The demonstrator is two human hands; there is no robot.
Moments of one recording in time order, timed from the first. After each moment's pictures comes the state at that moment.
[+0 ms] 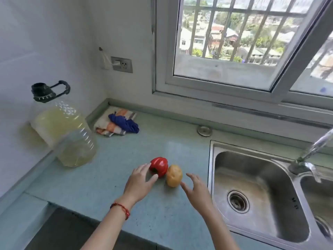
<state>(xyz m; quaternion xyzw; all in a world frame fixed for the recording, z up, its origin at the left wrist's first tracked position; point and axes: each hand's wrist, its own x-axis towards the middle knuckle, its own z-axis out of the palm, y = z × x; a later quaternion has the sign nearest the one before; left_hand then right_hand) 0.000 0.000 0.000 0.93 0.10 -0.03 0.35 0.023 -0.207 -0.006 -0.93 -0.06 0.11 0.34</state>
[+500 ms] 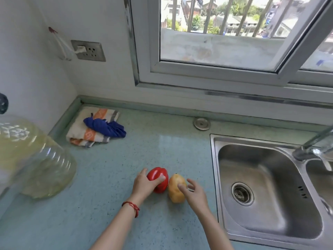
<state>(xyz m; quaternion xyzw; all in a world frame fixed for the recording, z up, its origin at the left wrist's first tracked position) 0.105 0.013 -0.057 0.84 0.23 -0.16 0.47 0.078 -0.164 -0.054 -0.79 0.21 0.19 0.54</state>
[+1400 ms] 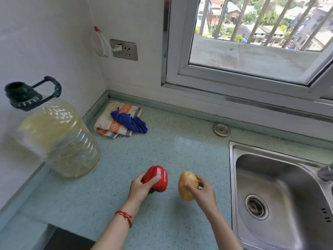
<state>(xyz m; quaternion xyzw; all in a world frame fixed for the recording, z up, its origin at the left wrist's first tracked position) 0.055 0.066 -0.062 0.67 0.28 -0.04 0.68 0.079 -0.138 -0.043 -0.82 0.14 0.14 0.54</state>
